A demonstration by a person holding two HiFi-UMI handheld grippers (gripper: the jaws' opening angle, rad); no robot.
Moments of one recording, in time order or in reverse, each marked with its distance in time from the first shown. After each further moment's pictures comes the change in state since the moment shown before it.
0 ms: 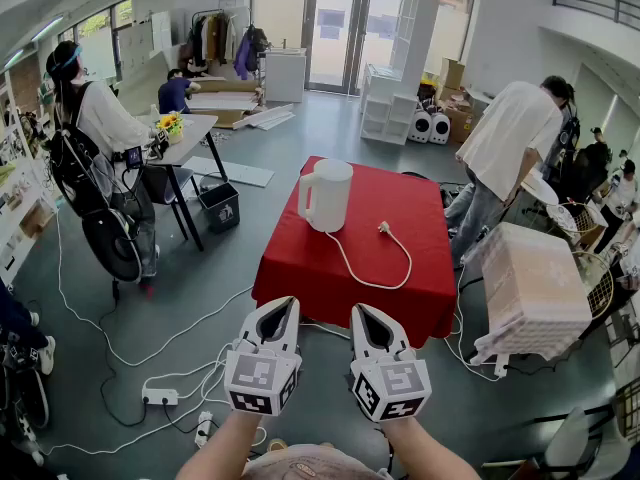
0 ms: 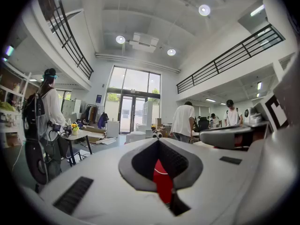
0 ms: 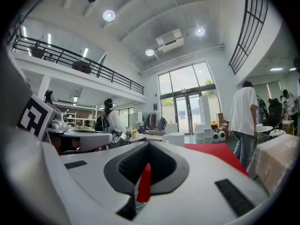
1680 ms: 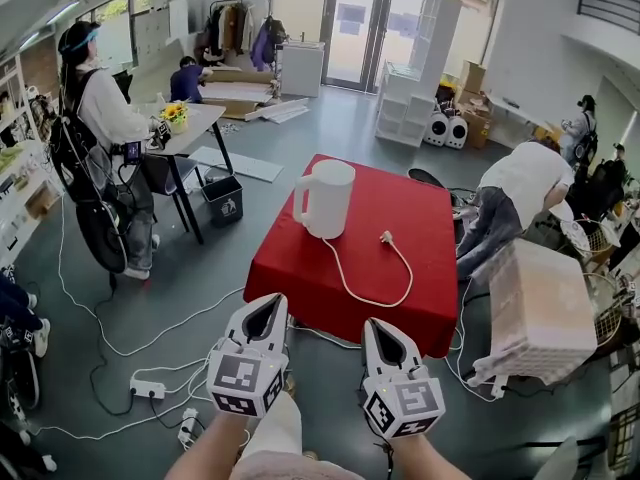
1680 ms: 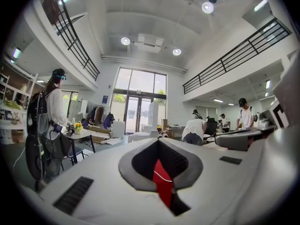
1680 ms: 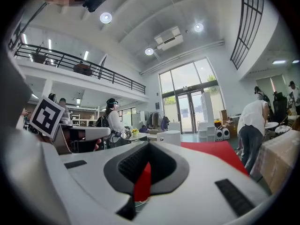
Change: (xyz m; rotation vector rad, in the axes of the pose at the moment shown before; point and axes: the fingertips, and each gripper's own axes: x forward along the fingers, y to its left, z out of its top) left arm 0.062 0.006 -0.008 -0.021 -0.016 0.083; right arm 0.017 -0.078 -0.019 0.026 0.003 0.055
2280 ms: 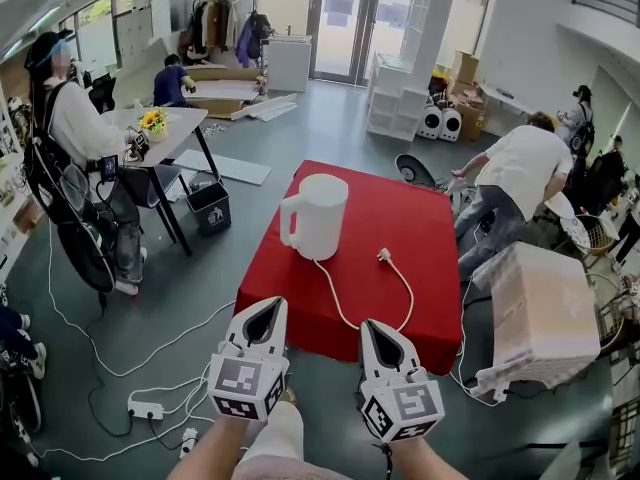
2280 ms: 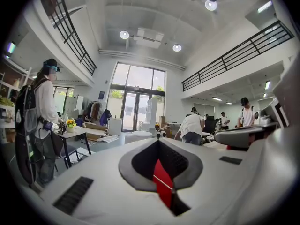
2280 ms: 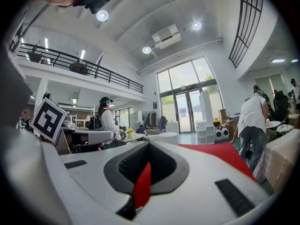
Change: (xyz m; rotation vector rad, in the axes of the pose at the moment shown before) left arm 0.106 0.032 -0.006 -0.006 0.042 -0.041; right arm 0.090 -0.046 0.010 0.009 0.000 -0.026
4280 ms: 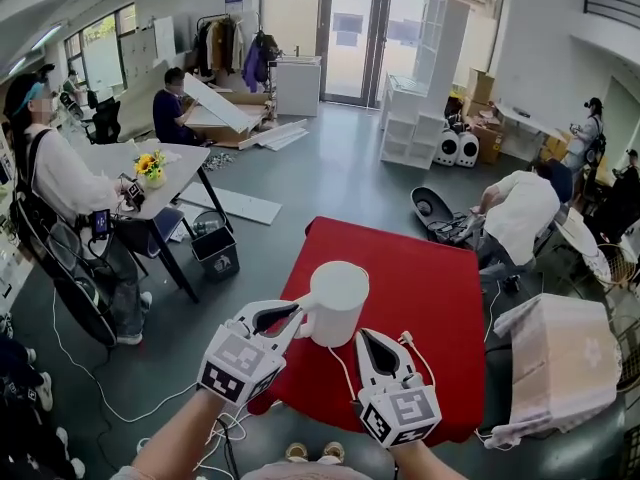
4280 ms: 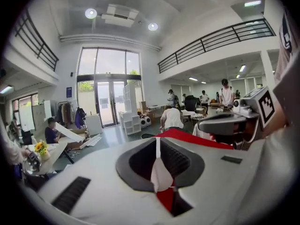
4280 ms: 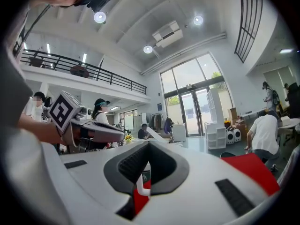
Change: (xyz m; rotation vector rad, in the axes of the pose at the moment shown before) left arm 0.210 0.103 0.049 0.241 0.222 -0.290; right arm 0.227 -0.055 0.052 0.009 -0.018 0.084
